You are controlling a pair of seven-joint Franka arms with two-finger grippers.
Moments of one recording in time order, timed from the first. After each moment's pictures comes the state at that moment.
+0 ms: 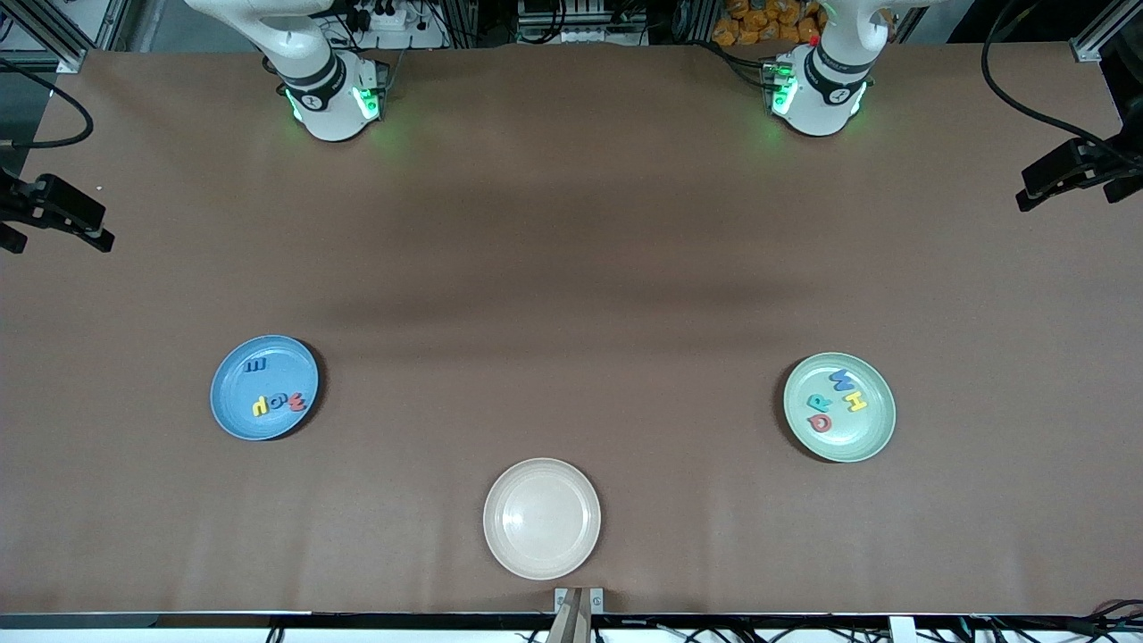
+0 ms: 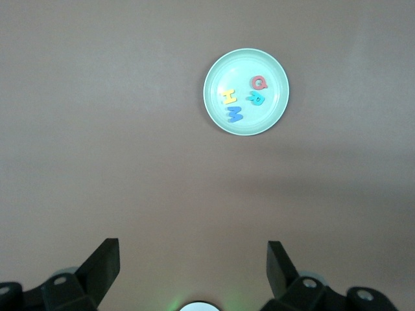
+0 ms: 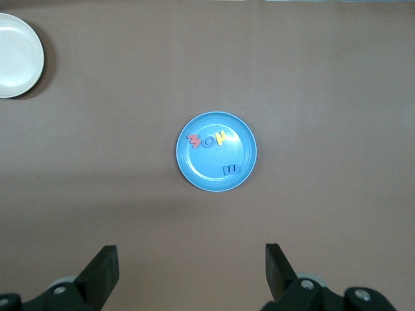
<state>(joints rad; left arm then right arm) 0.01 0.01 -0.04 -1.44 0.03 1.42 -0.10 0.01 0.04 -0.04 -1.43 -0.01 1.53 -0.03</state>
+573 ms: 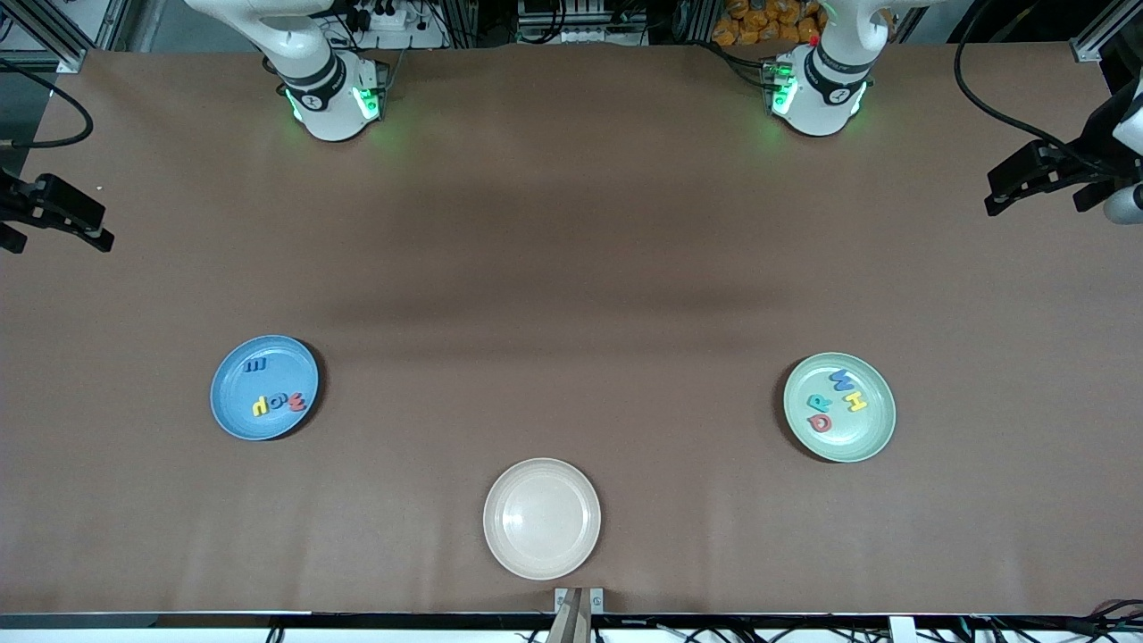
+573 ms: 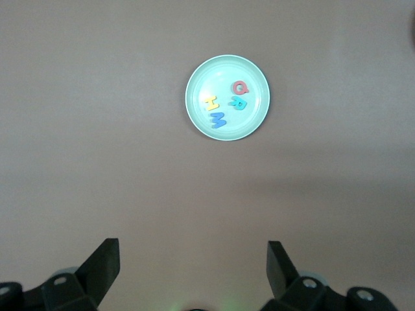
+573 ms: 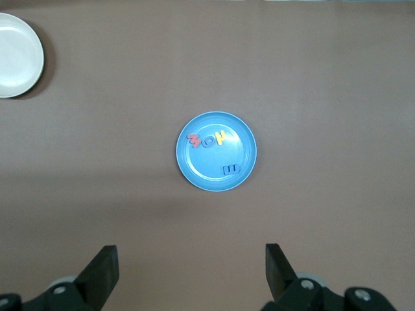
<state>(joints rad) 0.01 0.01 -0.10 -1.44 0.03 1.44 -0.11 0.01 0.04 -0.04 -1.43 -0.01 1.53 -0.03</state>
